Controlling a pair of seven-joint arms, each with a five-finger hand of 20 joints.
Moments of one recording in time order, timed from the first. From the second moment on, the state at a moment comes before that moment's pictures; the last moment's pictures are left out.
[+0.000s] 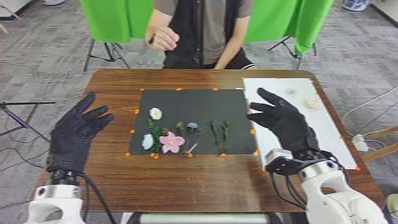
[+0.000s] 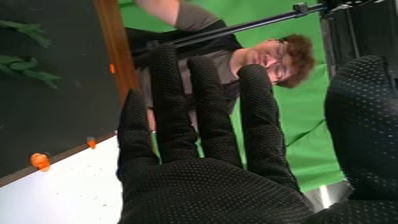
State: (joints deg) left arm 130.2 -59.5 -94.5 -129.5 45.9 17.1 18.9; right arm -117.0 -75.2 91.7 -126.5 -61.9 -3.0 7.8
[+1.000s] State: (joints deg) left arm 129.3 -58.5 -93.8 -129.5 45.8 17.1 19.1; right arm -85.8 -46.4 68.2 -102.7 -134.1 9.8 54.1
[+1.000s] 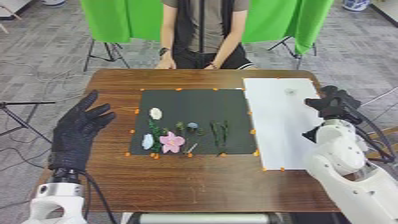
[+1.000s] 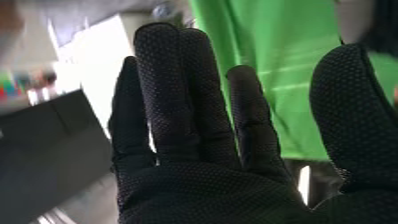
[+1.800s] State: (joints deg) left arm 127.7 -58.7 -93.8 -129.5 45.1 15.8 18.9; right arm -60.6 -43.9 49.5 -83.4 -122.1 -10.7 52.7
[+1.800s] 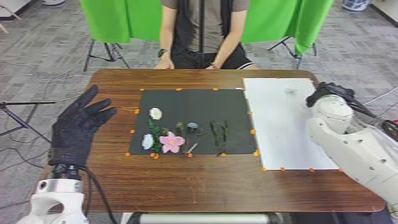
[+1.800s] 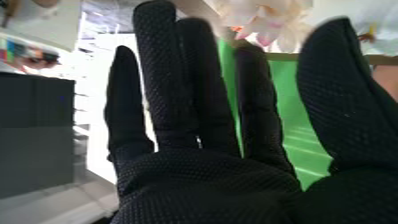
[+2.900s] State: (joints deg) left arm 128.4 -59.0 -93.9 -128.9 44.0 15.5 19.4; right arm -59.6 -46.2 42.1 -96.7 -131.3 4.3 34.5
